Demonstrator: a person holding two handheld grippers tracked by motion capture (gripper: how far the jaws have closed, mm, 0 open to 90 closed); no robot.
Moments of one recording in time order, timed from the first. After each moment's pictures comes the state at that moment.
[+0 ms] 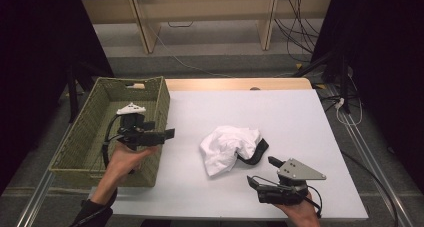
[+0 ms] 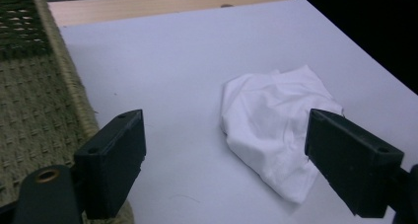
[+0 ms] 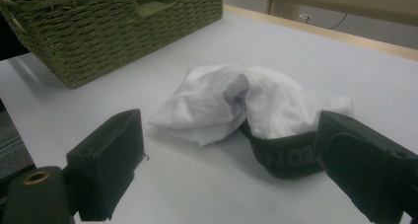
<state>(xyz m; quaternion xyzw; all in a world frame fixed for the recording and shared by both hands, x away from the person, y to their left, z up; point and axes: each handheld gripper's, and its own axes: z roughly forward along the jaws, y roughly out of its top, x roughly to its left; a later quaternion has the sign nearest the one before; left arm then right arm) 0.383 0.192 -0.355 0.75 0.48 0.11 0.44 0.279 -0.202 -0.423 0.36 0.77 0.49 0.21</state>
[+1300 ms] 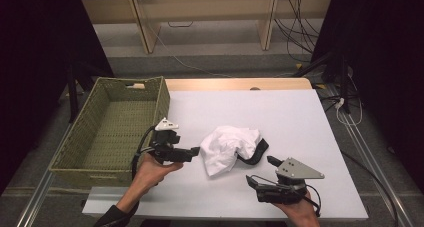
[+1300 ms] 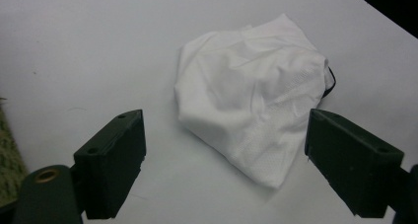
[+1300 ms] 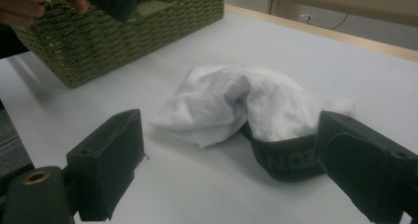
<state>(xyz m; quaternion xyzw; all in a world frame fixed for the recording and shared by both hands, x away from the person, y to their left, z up) 0.373 0.129 -0.396 0.80 0.44 0.10 0.40 0.281 -0.201 -0.423 0.36 0.77 0.49 0.21</state>
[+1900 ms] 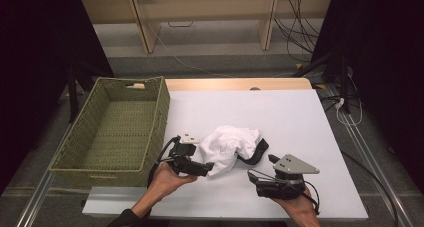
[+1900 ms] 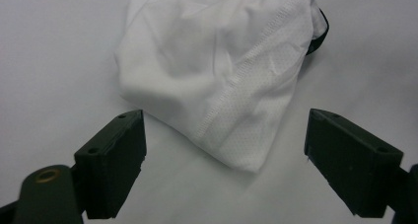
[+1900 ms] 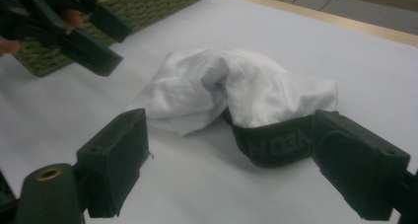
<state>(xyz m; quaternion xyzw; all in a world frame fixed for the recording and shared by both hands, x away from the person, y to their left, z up) 0.364 0.093 -0.432 0.83 0.41 0.08 0.37 0.295 -0.199 -0.428 0.38 0.78 0.45 0.22</state>
